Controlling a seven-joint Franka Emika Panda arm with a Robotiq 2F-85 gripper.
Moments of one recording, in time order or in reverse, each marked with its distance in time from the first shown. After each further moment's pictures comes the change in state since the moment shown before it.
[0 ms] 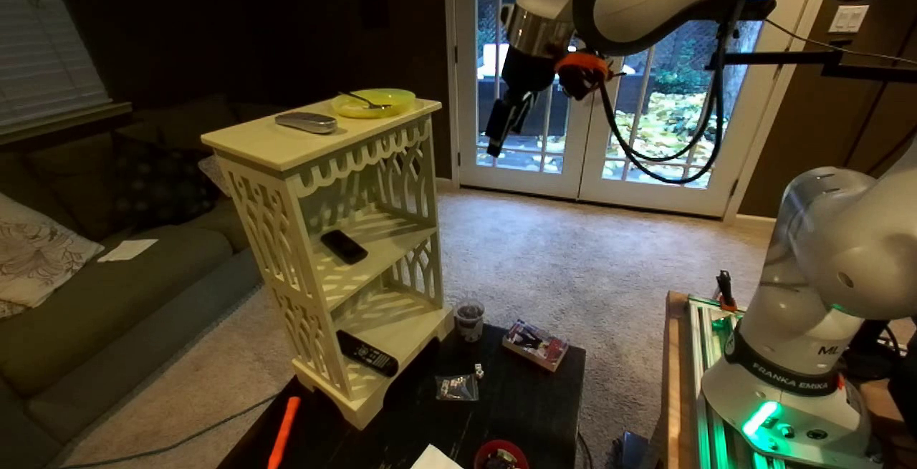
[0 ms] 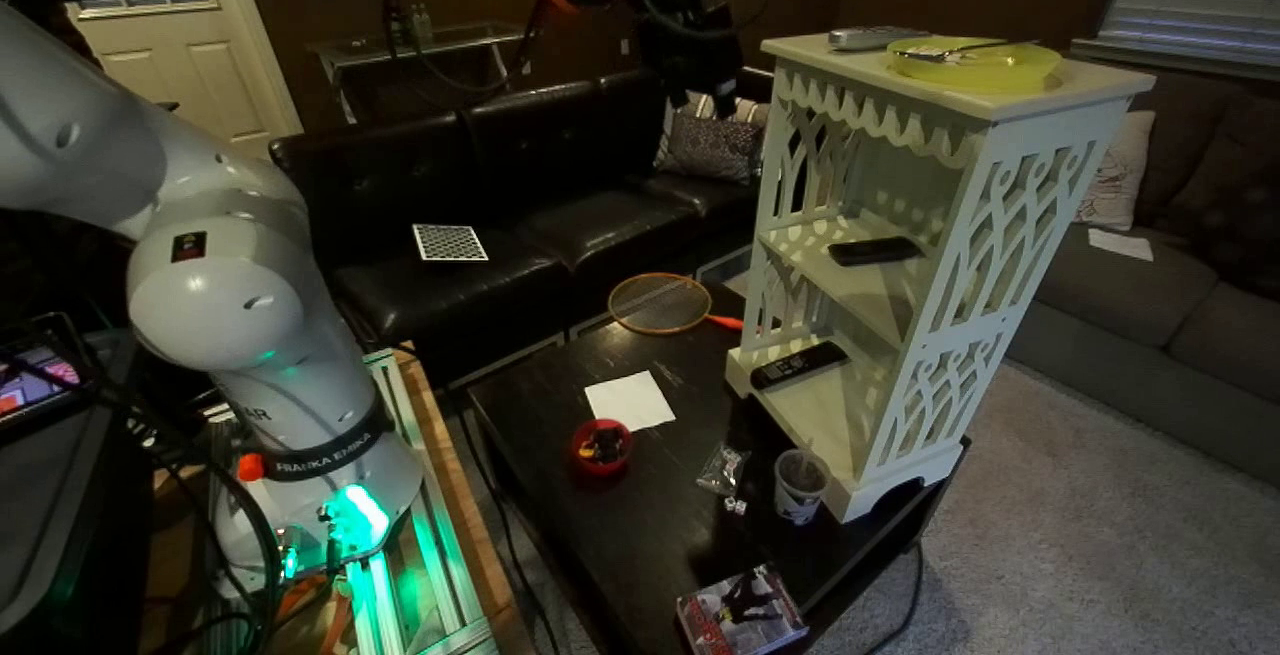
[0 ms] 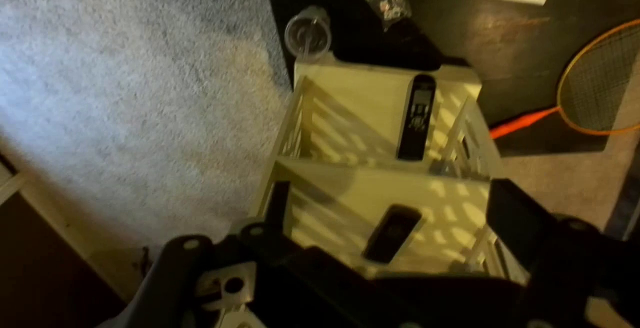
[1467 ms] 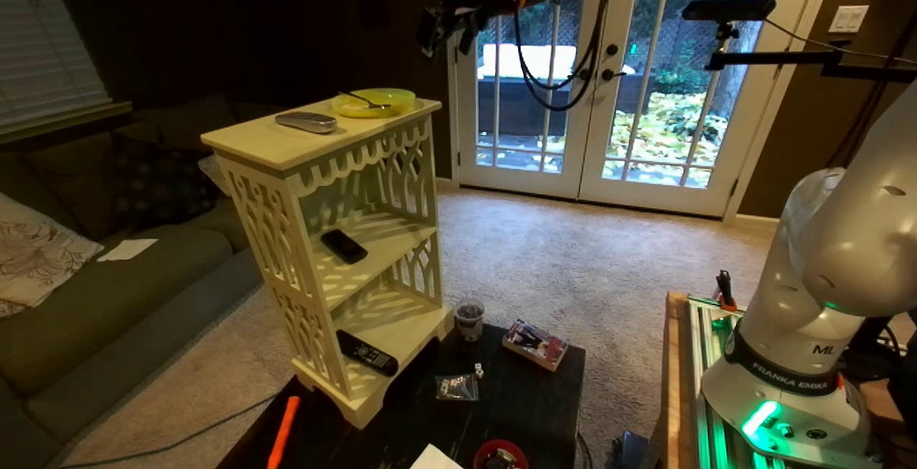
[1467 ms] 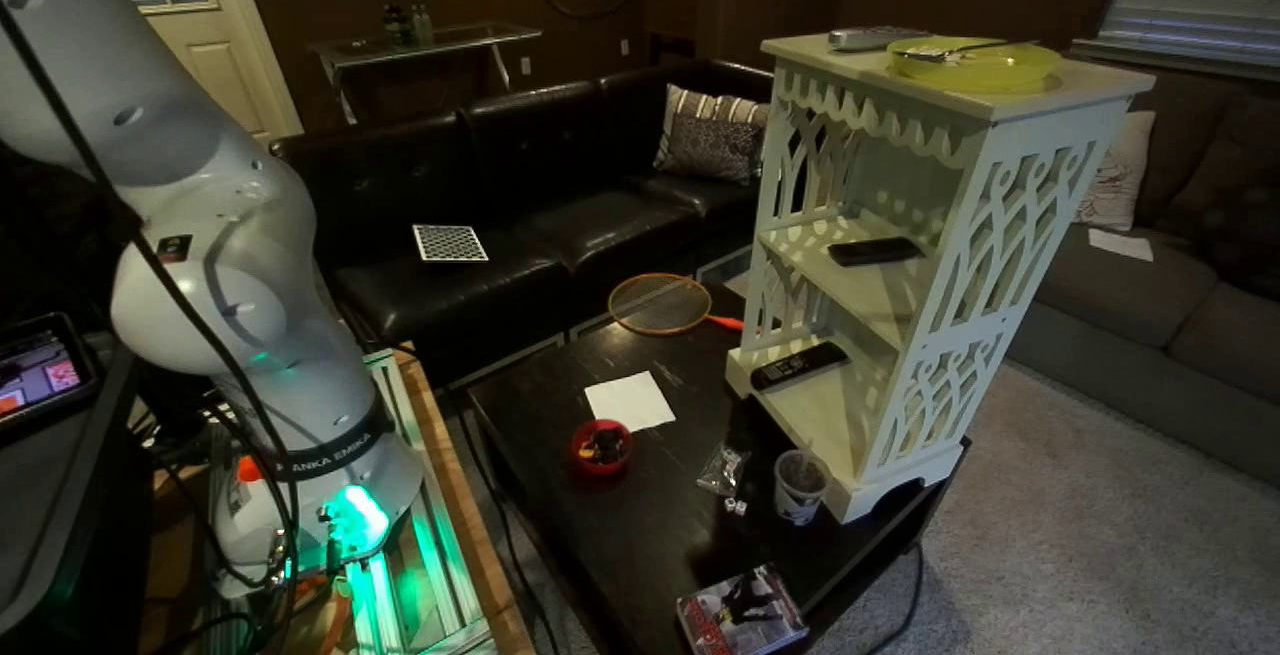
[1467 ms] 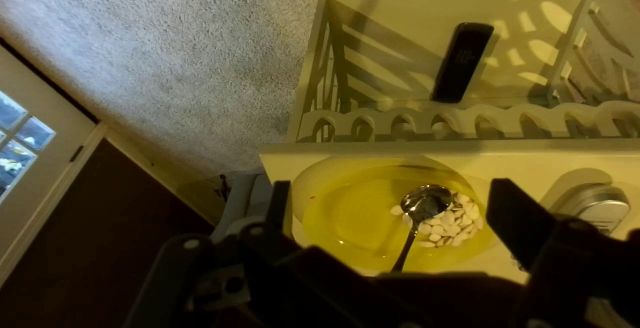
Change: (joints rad) arm -0.091 0.315 0.030 0.500 -0.091 -0.015 0.172
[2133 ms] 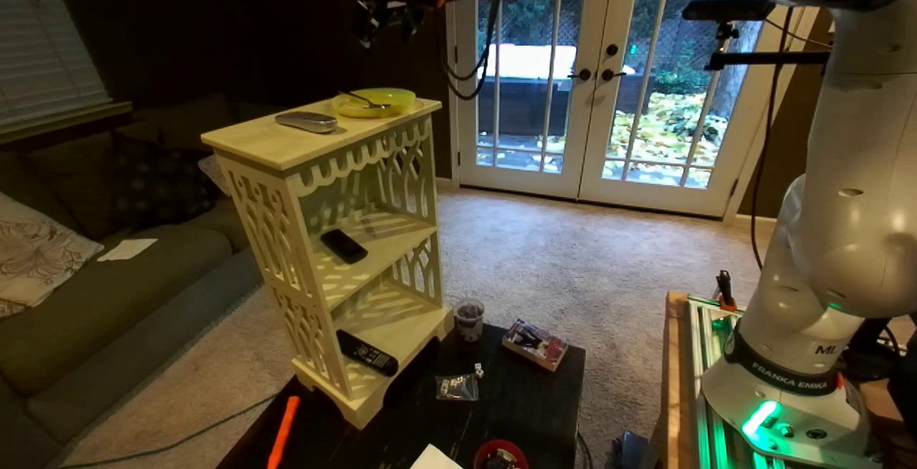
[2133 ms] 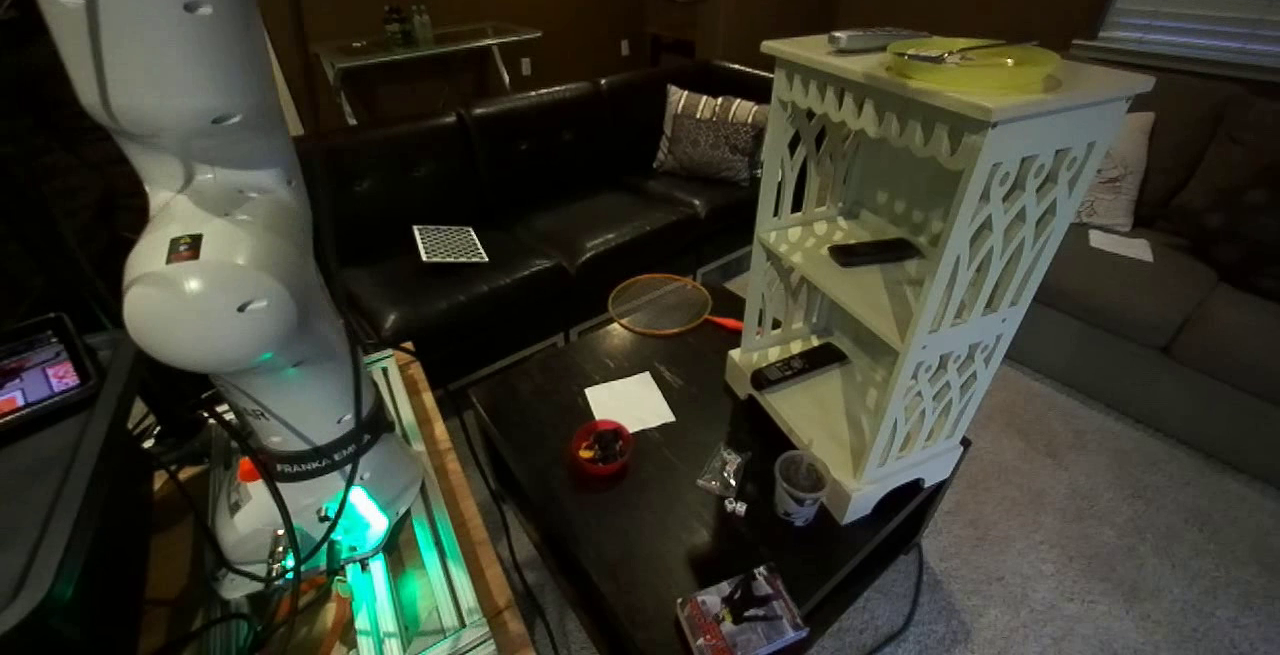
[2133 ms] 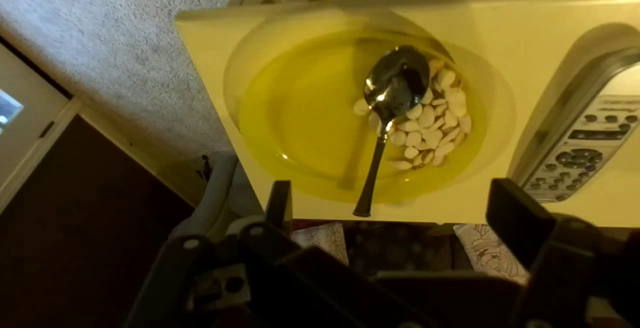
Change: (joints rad) arm 0.061 0.398 -0.023 0.492 -0.018 -0.079 -0.001
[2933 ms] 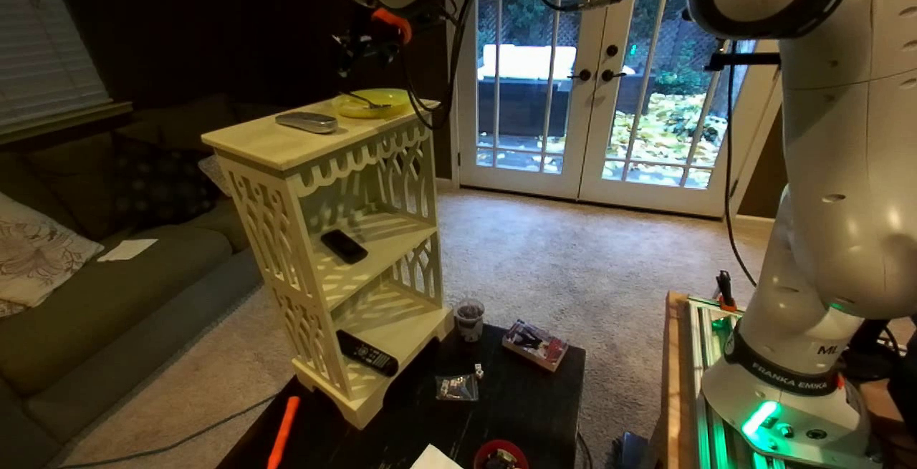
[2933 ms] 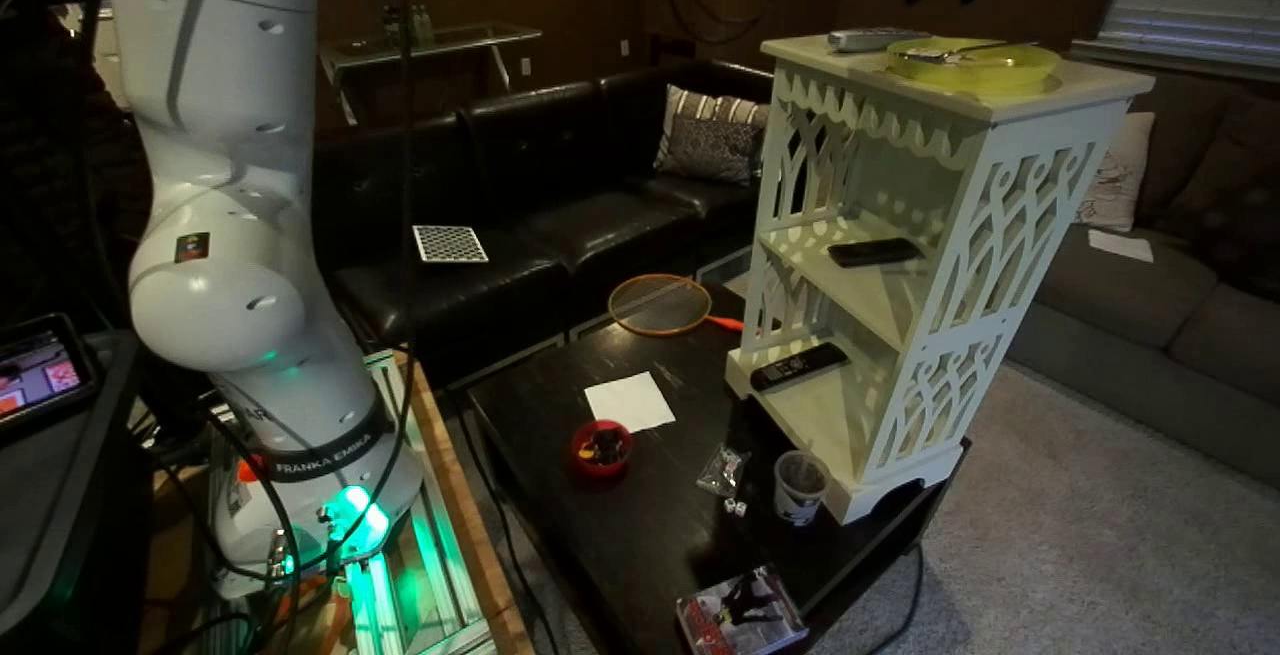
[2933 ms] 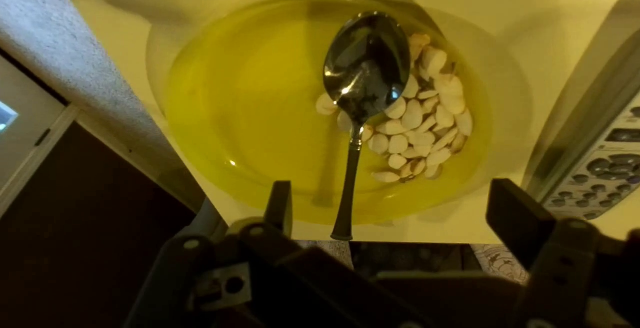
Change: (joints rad) arm 0.040 0.178 -0.024 0.125 -0.032 0.038 0.070
